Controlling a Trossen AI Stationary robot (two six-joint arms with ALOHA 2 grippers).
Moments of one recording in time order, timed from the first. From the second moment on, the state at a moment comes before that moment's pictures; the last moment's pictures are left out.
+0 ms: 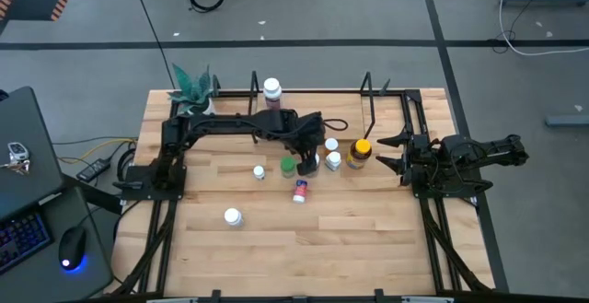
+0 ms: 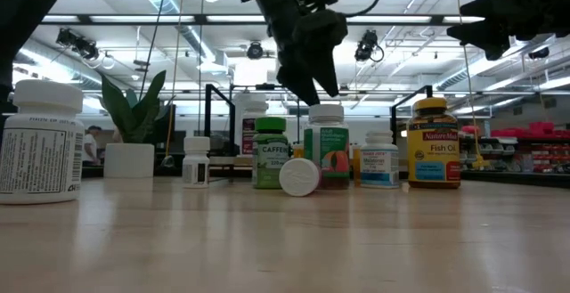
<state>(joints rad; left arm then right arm) 0.14 2.04 1.79 -0.80 0.03 -0.07 0.20 0.04 0.24 -0.20 0.39 0.08</state>
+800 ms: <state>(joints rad) 0.12 2.11 1.79 -0.77 0.03 -0.14 0.20 0.04 0.24 -0.20 0.39 0.08</state>
